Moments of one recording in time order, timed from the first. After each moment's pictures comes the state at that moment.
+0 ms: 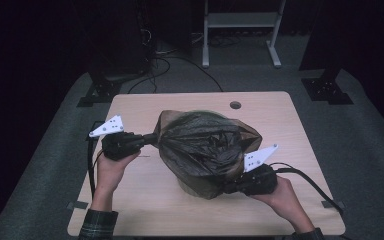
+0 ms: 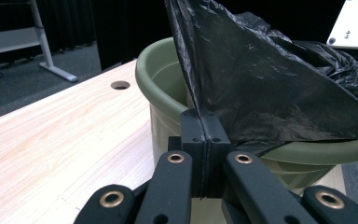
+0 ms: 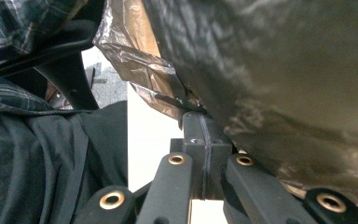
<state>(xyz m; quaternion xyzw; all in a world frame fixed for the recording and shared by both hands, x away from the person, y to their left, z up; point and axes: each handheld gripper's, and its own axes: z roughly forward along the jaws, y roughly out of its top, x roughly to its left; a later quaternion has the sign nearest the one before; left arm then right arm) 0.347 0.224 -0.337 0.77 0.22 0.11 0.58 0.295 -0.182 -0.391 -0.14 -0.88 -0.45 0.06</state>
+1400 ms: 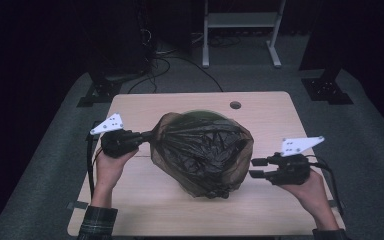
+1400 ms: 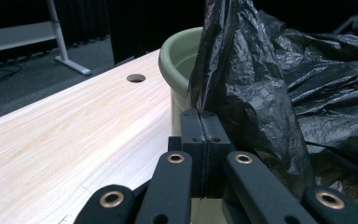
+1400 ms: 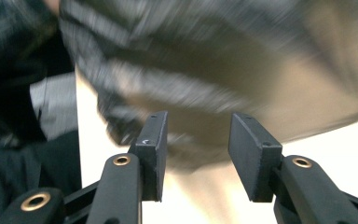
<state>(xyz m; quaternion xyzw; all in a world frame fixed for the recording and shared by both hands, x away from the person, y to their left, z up) 0.358 0.230 -0.340 0.78 0.24 0.13 0.57 0.300 -0.260 -0.360 -0.21 -0.84 -0.50 -0.05</state>
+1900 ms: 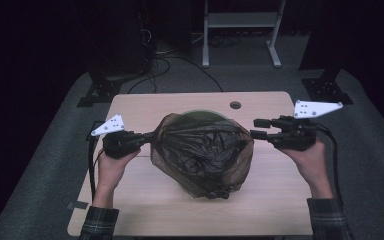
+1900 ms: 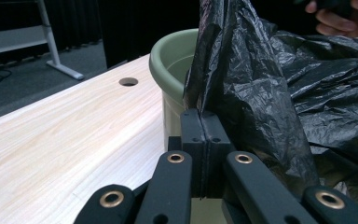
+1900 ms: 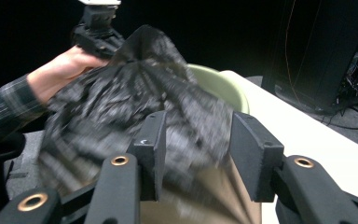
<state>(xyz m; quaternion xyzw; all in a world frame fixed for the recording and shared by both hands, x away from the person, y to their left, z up) 0.358 0.228 -0.345 0.77 0.23 0.12 0.58 0.344 -0.257 -0.293 -0.20 -0.78 -0.58 -0.10</state>
